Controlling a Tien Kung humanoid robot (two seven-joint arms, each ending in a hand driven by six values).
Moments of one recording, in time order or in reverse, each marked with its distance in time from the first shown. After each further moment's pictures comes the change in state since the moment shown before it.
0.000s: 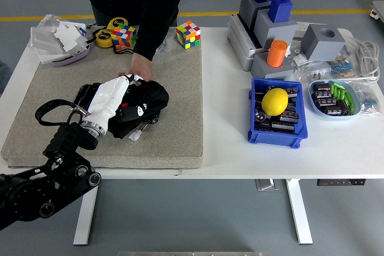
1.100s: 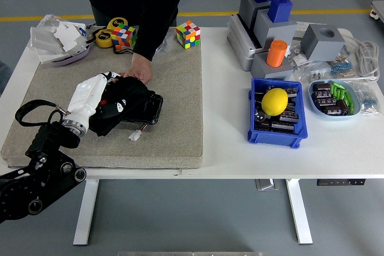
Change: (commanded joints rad) left arm 0.046 0.044 -0.095 0.061 0.010 -0.002 -0.010; right arm -0.006 0.004 0.017 0.005 -0.011 -0.004 -0.005
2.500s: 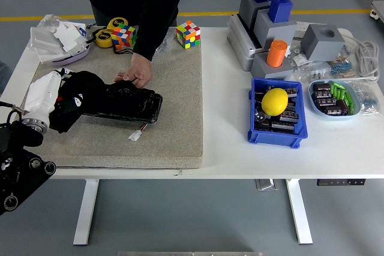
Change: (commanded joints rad) left arm 0.074 0.054 -0.190 0.083 0.040 0.007 -0.022; right arm -0.005 0.001 0.013 -0.001 -0.002 0.001 -0.007
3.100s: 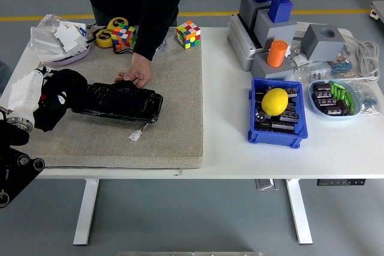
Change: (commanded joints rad) left arm 0.010 0.009 -0.047 0.037 -0.001 0.003 -0.009; right arm -0.001 0.002 0.002 0.000 -0.001 0.000 0.001
